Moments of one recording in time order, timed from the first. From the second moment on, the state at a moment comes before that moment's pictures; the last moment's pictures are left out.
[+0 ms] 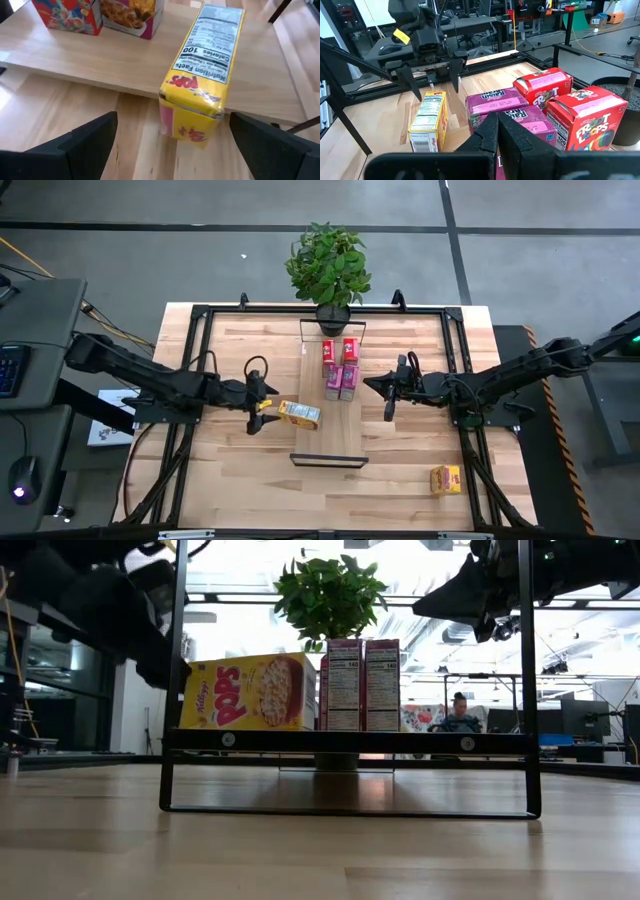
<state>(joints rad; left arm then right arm) -0.20 1.04 0.39 0.04 -0.22 -0.27 0.20 1.05 0.41 0.49 0.47 0.20</state>
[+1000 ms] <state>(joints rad) -0.10 1.27 0.15 0.83 -0.02 -0.15 0.20 1.05 0.41 0.47 0.52 0.20</state>
